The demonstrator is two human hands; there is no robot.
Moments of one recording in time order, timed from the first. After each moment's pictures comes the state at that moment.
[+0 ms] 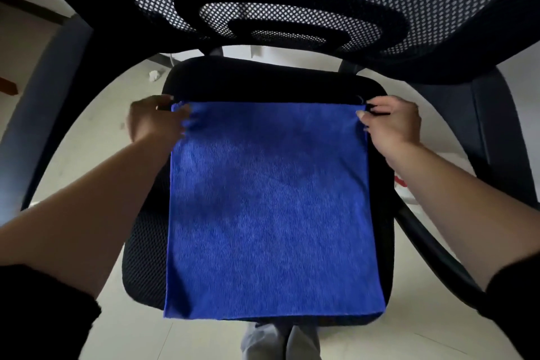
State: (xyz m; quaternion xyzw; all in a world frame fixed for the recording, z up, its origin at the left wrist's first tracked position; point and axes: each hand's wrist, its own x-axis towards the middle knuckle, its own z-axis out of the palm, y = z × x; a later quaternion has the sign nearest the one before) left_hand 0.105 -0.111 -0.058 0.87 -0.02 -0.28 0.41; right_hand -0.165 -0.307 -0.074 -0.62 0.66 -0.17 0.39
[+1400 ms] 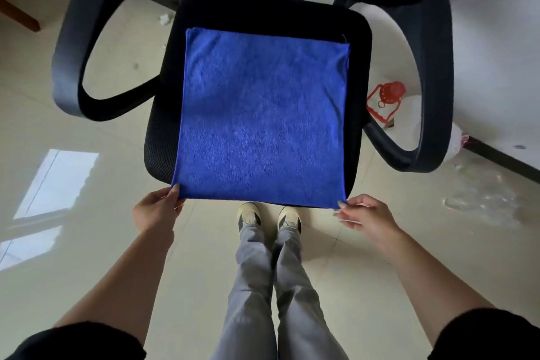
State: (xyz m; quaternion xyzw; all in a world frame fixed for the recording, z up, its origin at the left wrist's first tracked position) left_hand -0.083 0.139 -0.056 0.80 0.28 -0.28 0.45; right_hand -0.368 -0.079 -0.041 -0.37 0.69 0.05 0.62
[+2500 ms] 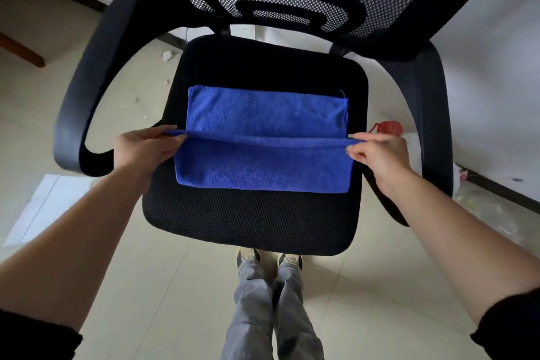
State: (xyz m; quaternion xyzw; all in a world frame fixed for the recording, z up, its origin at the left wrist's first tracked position) left_hand 0.038 0.012 0.007 0.80 0.05 -0.35 0.49; right_hand -0.240 -0.207 0.009 -0.50 0.67 -0.08 0.54
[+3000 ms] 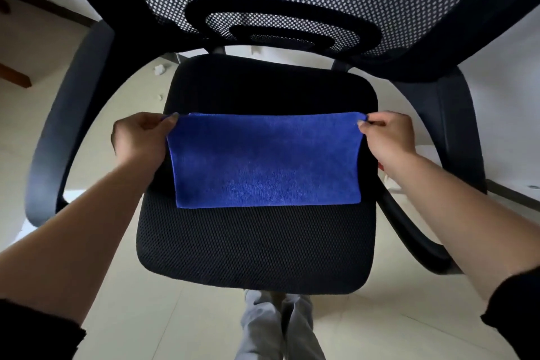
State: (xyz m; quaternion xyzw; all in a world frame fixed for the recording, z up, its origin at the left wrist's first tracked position) left_hand 0.083 -0.059 -0.015 0.90 -0.05 -0.22 0.37; right_hand -0.181 -0.269 -0.009 -0.60 0.68 -0.08 0.41
